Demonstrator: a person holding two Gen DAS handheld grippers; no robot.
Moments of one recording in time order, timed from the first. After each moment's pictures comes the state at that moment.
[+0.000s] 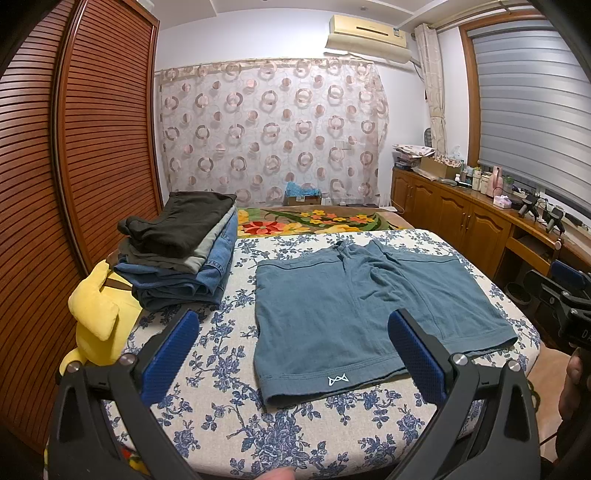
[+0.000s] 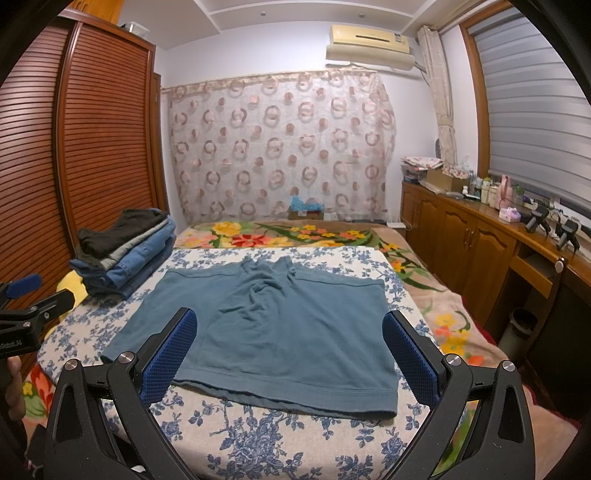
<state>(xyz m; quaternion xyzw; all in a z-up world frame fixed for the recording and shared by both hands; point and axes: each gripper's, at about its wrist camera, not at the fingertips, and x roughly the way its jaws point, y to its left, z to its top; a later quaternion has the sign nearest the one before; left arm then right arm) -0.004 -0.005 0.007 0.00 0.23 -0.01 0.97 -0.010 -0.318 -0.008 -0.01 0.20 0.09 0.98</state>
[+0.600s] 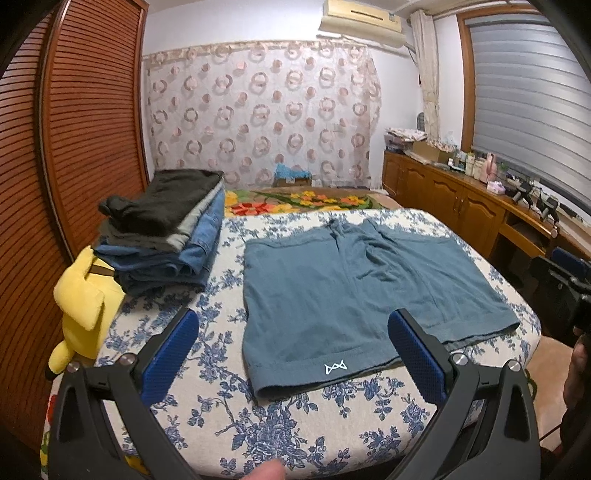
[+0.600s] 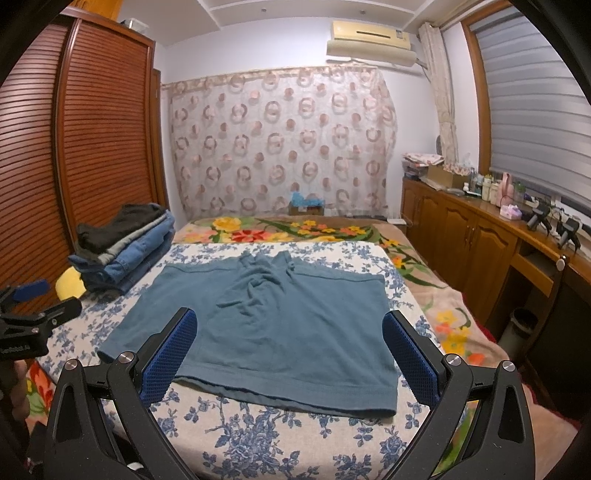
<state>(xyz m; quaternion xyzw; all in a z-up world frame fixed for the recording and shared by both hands) 0.013 -0.008 -0.015 0.00 0.27 -0.03 0.96 -0.007 -0.315 -0.010 -0.01 0.21 0.09 0.97</state>
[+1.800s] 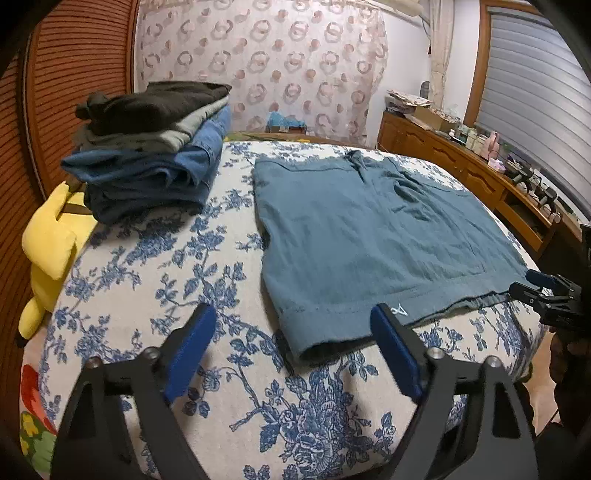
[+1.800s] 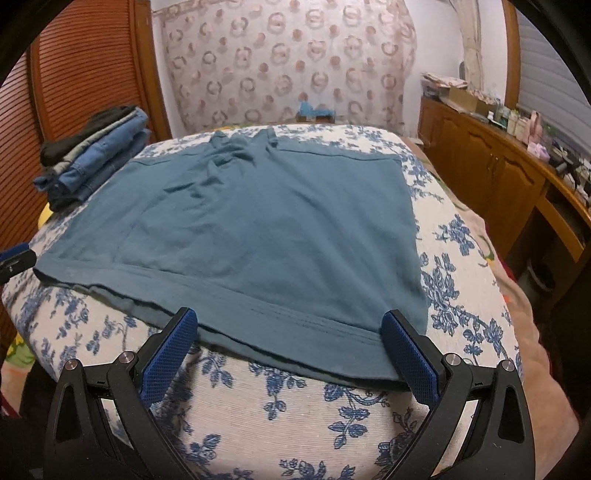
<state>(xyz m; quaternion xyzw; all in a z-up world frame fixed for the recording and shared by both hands) 0.038 0.042 -0.088 -0.05 0.36 -0.06 0.93 0.060 -0.347 -0.116 -0.03 0.37 0.12 0.92</state>
